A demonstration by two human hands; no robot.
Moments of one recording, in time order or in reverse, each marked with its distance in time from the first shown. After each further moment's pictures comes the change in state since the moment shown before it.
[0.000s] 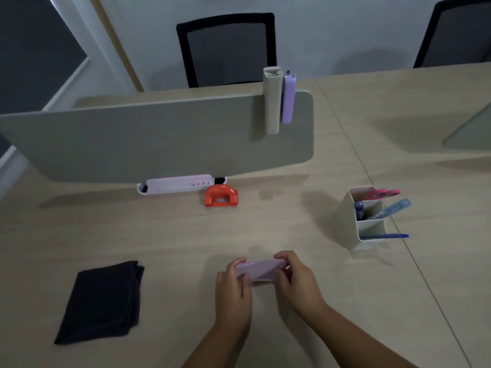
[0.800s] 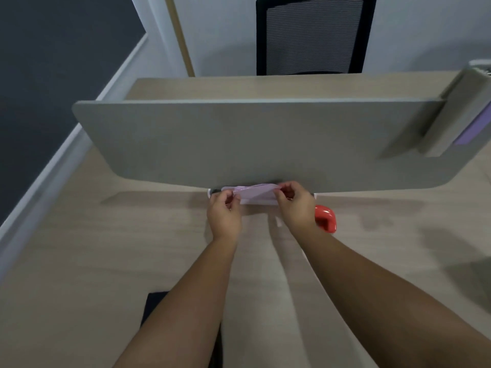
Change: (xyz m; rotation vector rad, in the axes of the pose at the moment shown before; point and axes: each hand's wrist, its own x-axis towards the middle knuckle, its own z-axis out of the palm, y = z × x) left_hand 0.293 -0.092 -0.141 -0.204 0.404 -0.045; right_hand 0.247 -0.165 0.164 0.212 0.239 0.003
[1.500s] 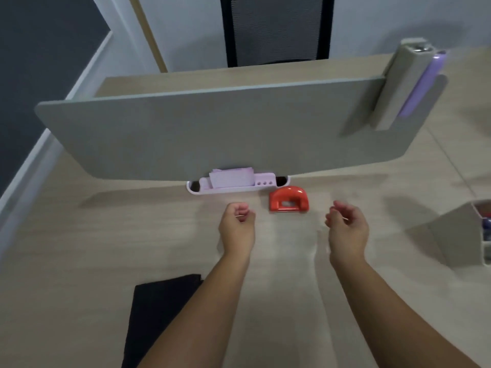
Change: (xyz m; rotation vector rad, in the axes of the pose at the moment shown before) left_hand -0.100 0.040 0.011 -0.121 -0.195 -0.270; right_hand -0.077 0.057 -0.118 0.429 0.475 0.319
